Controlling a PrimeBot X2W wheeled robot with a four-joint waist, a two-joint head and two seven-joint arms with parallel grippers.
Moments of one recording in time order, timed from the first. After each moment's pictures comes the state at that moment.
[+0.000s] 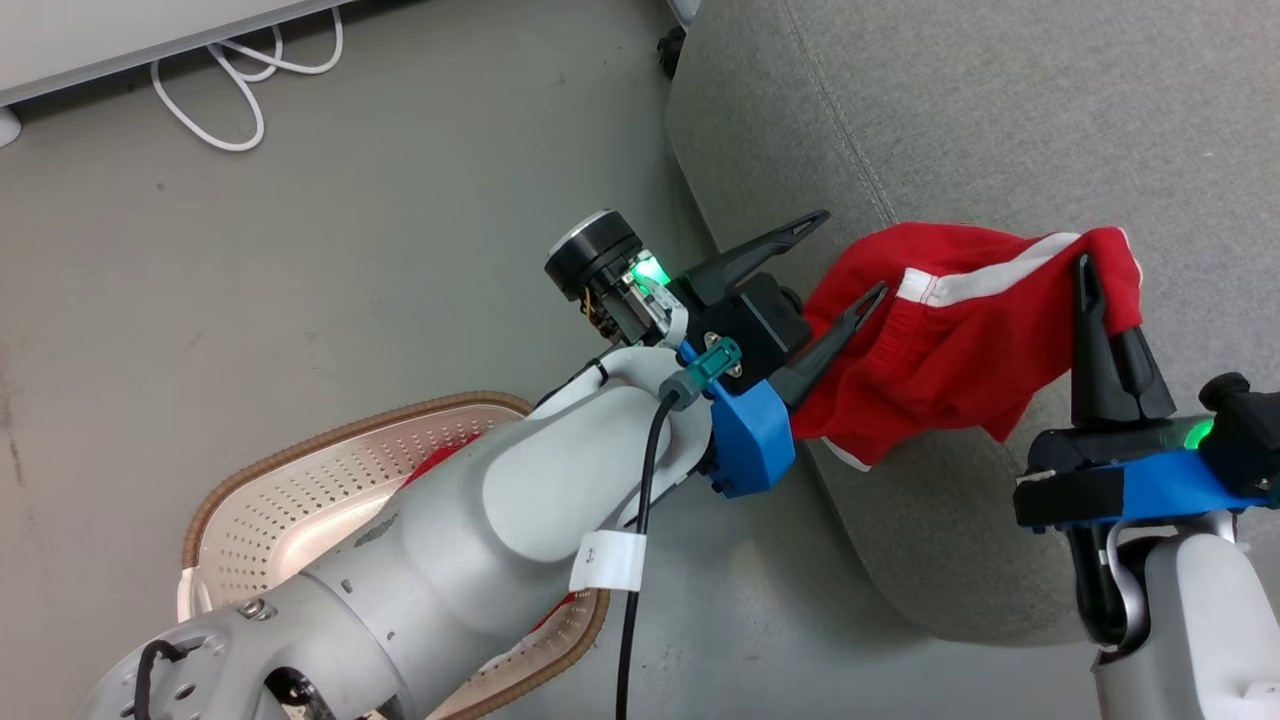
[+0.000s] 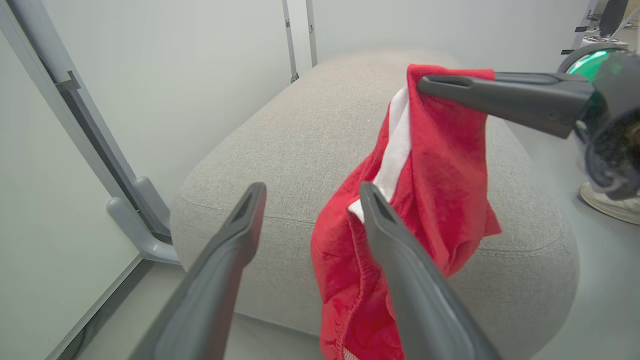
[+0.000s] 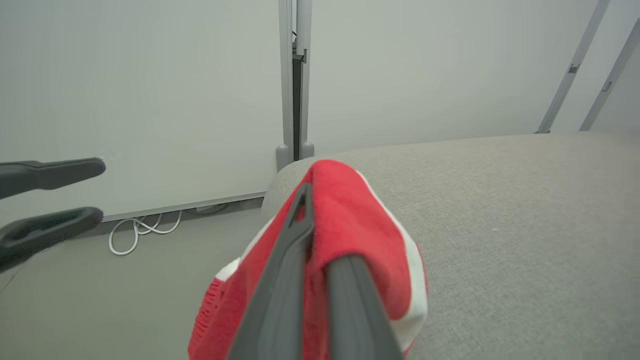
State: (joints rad) left arm -1.03 0.05 -1.23 0.70 -0.59 -0.06 -0.26; right arm -0.32 -0.05 -0.10 0.16 0.11 0.13 -0.26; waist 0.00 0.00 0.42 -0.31
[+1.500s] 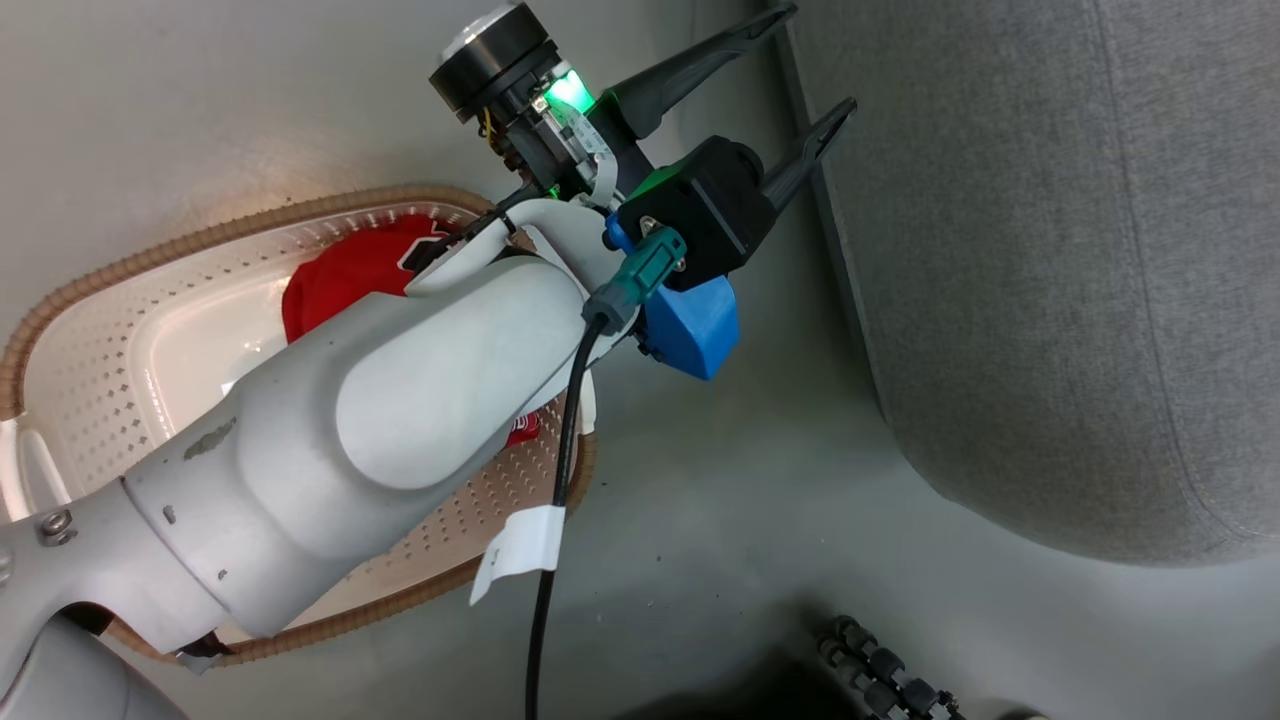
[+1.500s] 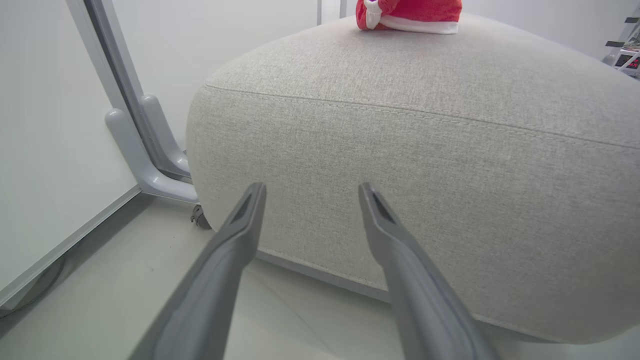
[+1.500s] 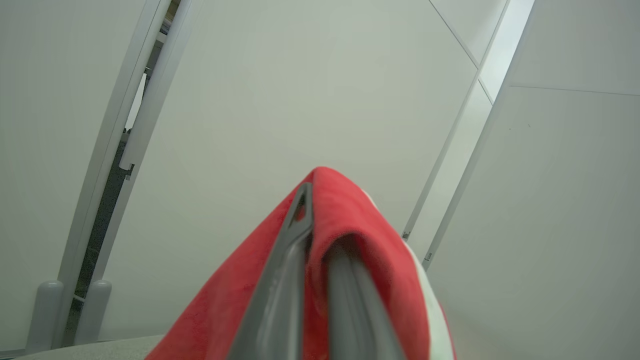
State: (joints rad) left arm -1.19 0.26 -1.18 0.41 -0.45 0.00 -0.16; right arm -0.95 -0.49 -0.56 0.15 0.17 0.13 -0.26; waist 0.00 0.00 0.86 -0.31
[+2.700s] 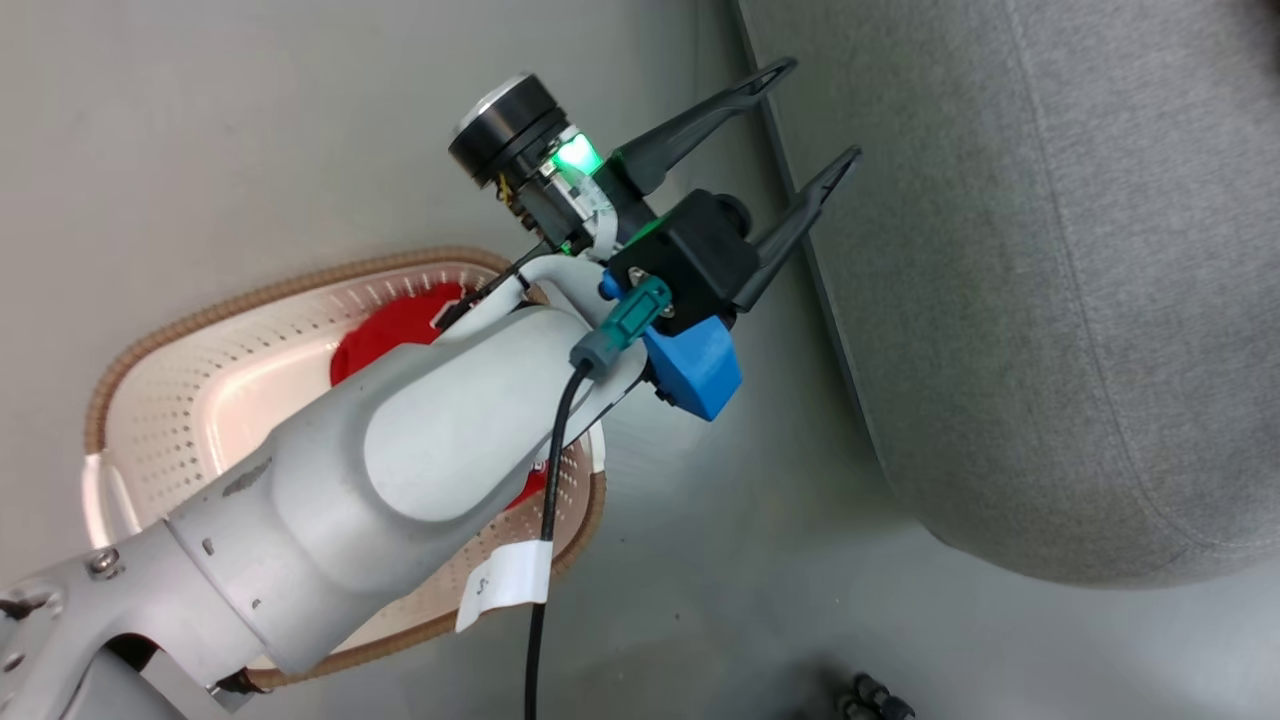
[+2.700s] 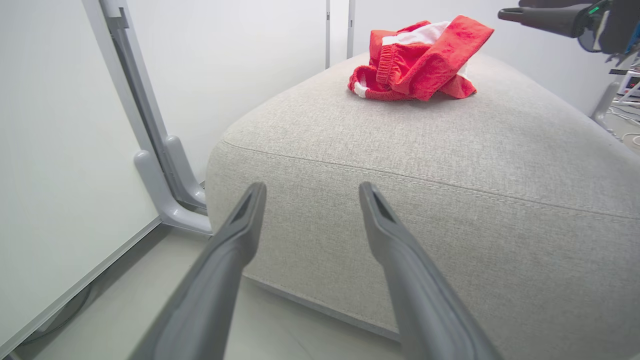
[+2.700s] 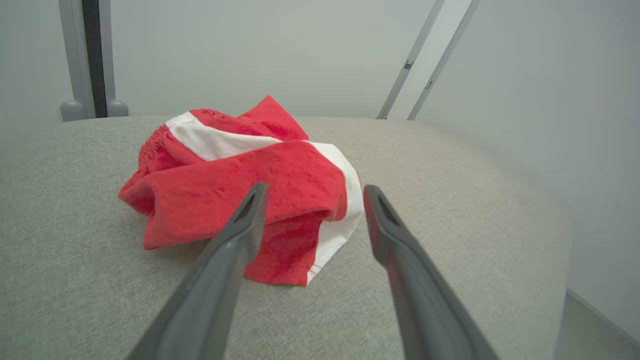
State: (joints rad) left arm -1.12 0.24 -1.18 0.42 -0.50 0.04 -0.23; right arm -0.56 -0.27 -0.56 0.36 0.11 0.13 -0.26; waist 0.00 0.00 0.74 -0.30
